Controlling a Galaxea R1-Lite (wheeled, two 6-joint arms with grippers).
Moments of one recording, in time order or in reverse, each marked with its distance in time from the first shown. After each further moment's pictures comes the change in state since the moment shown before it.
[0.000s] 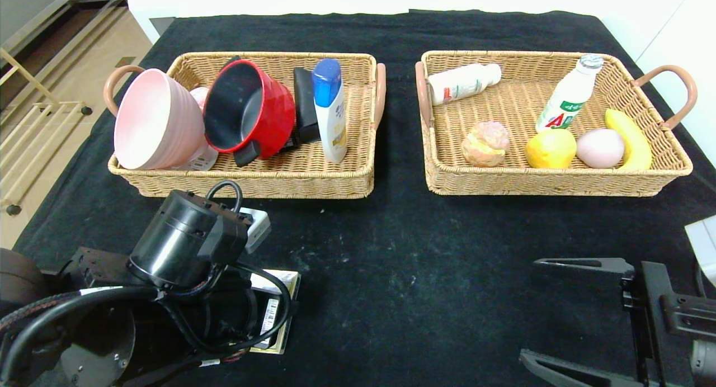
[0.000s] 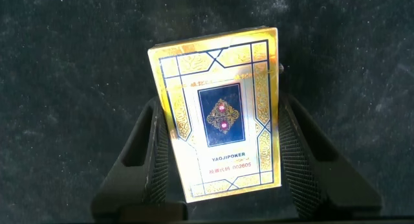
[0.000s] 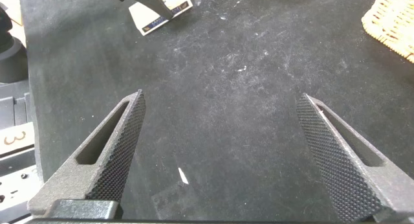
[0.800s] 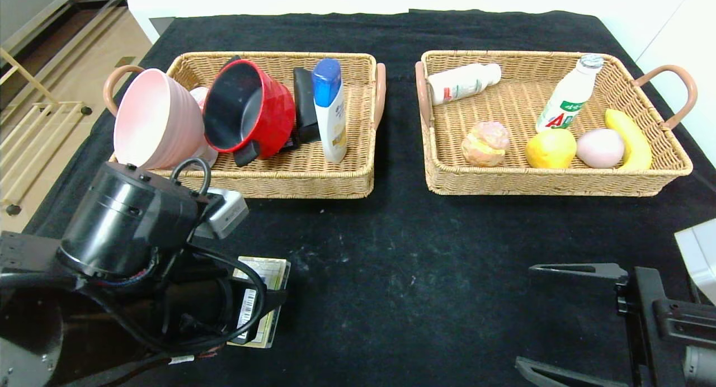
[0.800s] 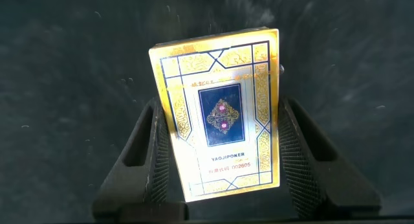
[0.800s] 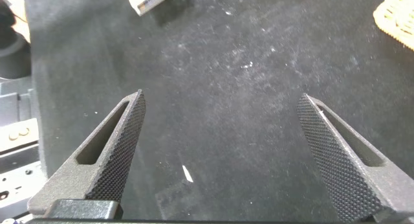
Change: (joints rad) left arm -0.004 -0.101 -0.053 0.076 0.001 0.009; right arm 0.018 0.011 0.008 0.000 -0.011 -0.001
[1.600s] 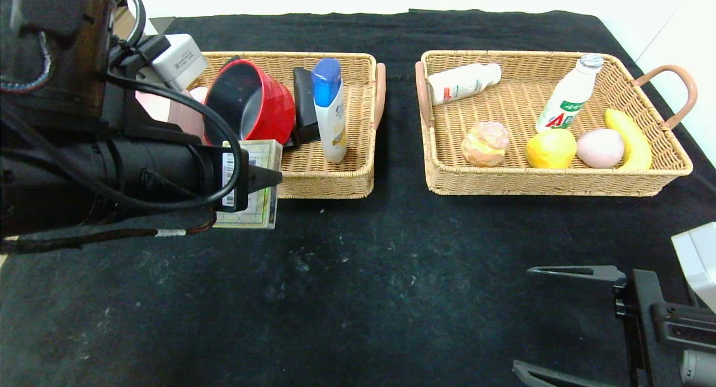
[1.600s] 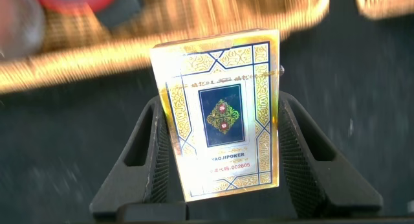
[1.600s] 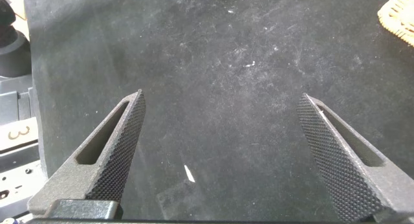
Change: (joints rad) left arm 0.074 0.031 -0.384 0.037 0.004 0.111; right arm 0.016 0.001 0.002 -0.003 -0.011 0.000
